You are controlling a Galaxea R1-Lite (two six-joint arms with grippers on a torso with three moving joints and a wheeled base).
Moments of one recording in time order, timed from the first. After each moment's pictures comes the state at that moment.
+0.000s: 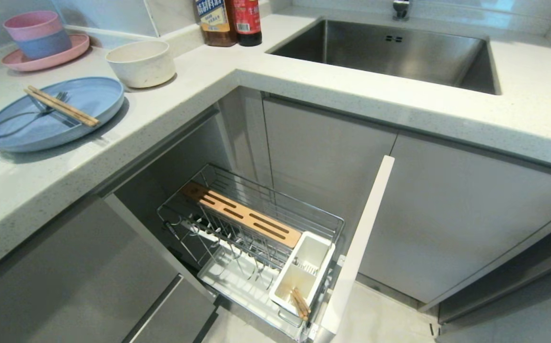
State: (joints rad) left arm 0.00 1.20 -1.70 0.15 0.08 -0.44; right arm 0.00 0.00 0.00 0.00 0.00 0.02
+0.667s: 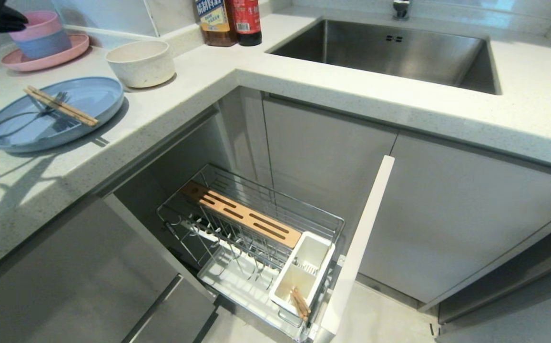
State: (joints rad) left arm -0.16 1.50 -1.92 0.50 0.36 -0.66; right arm 0.00 0.00 0.00 0.00 0.00 0.02
